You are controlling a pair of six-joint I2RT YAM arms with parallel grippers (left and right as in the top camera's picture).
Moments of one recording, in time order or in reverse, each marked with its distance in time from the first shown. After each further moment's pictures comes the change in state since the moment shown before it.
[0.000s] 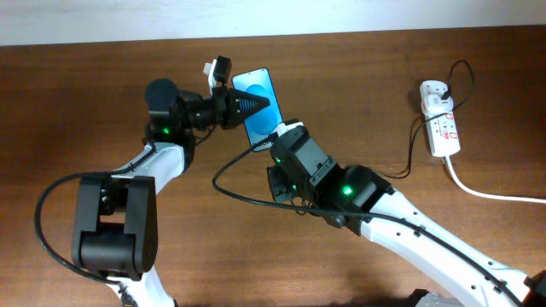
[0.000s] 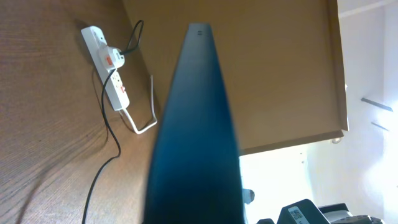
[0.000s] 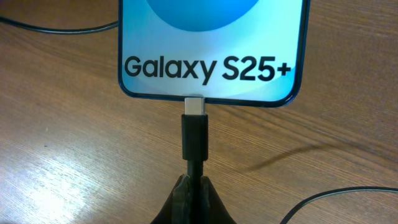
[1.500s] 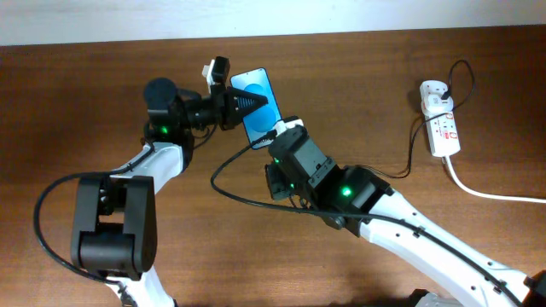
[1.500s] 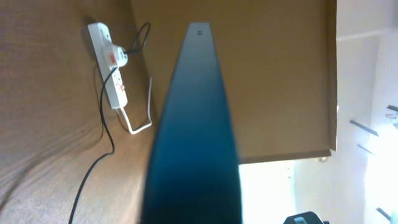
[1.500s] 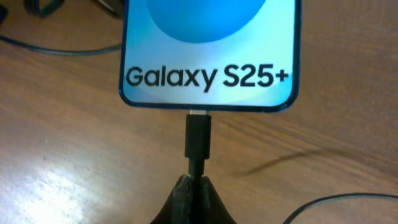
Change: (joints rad) left arm 0.006 0.000 0.002 -0.034 -0.018 -0.079; right arm 0.008 0.000 0.003 0.043 0.046 0.000
